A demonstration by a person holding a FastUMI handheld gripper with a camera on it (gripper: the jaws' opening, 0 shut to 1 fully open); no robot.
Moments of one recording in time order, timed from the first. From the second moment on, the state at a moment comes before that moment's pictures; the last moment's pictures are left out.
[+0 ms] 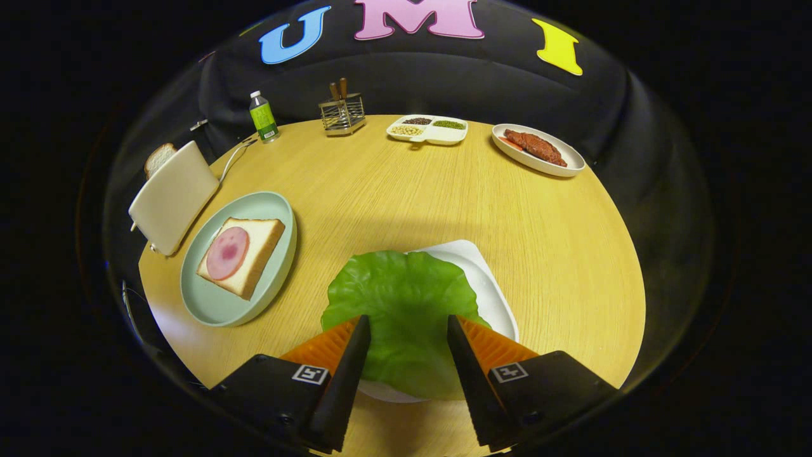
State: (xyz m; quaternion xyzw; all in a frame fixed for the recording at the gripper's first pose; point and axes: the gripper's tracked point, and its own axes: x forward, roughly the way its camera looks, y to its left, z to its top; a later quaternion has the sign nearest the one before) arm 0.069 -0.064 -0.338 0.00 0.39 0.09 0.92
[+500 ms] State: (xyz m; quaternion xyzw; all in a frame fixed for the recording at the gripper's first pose) arm 0.069 -0.077 -0.339 -0.01 0.40 0.08 0.91
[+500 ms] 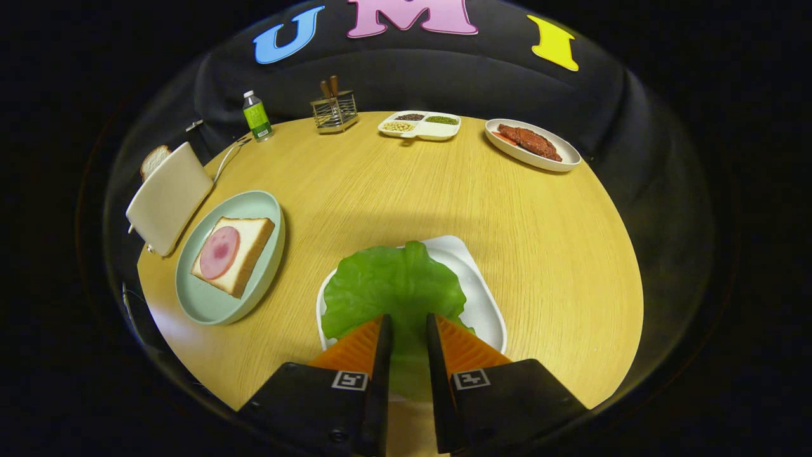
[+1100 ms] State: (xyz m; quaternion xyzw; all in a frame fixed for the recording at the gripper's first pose) arm 0.071 -0.074 -0.317 0.07 0.39 0.07 0.92
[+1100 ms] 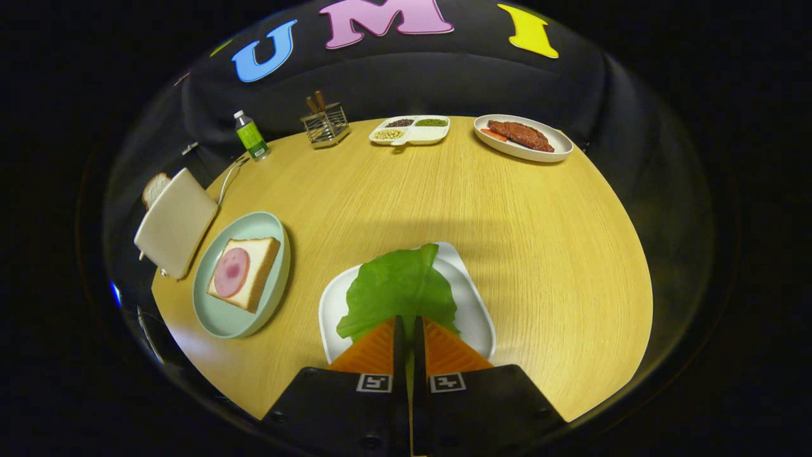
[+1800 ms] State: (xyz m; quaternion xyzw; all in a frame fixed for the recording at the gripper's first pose) arm 0.056 -0.038 -0.217 0.07 0.33 0.03 0.94
